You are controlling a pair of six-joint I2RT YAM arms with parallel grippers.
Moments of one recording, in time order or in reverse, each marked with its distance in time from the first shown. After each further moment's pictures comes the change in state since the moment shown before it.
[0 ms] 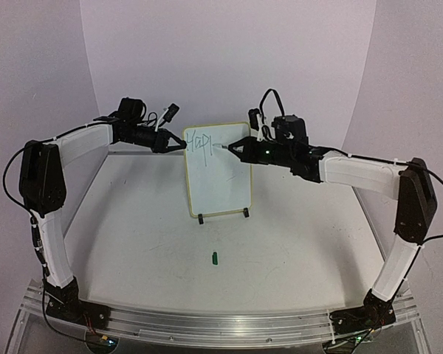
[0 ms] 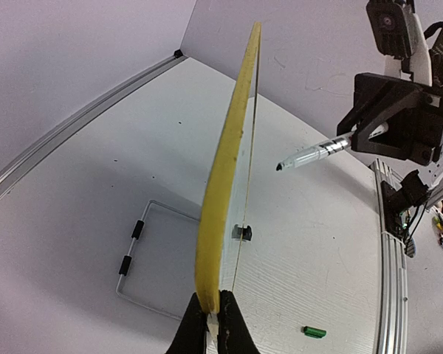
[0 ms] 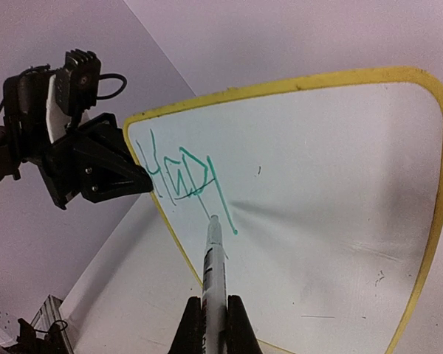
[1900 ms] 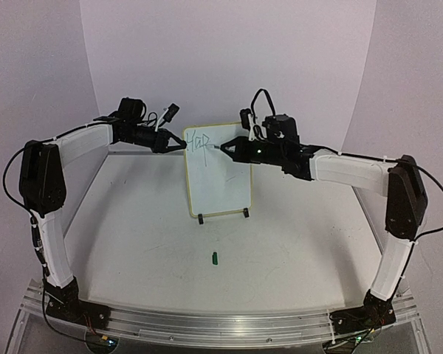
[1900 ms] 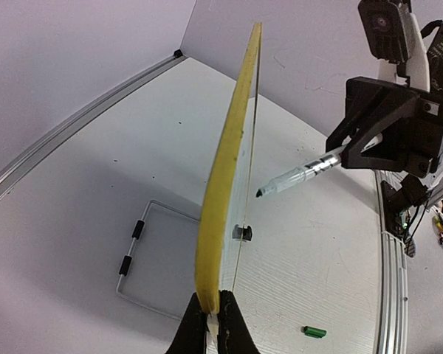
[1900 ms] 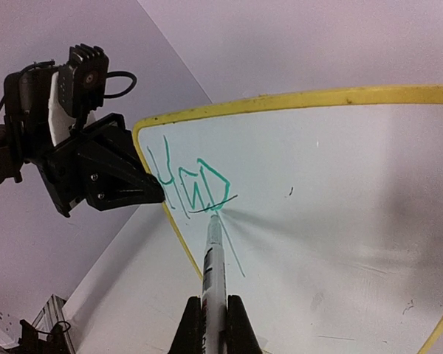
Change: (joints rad) left arm 0.000 0.000 0.000 0.000 0.000 0.002; right arm 0.018 0.069 0.080 -0.002 -0.012 -0.002
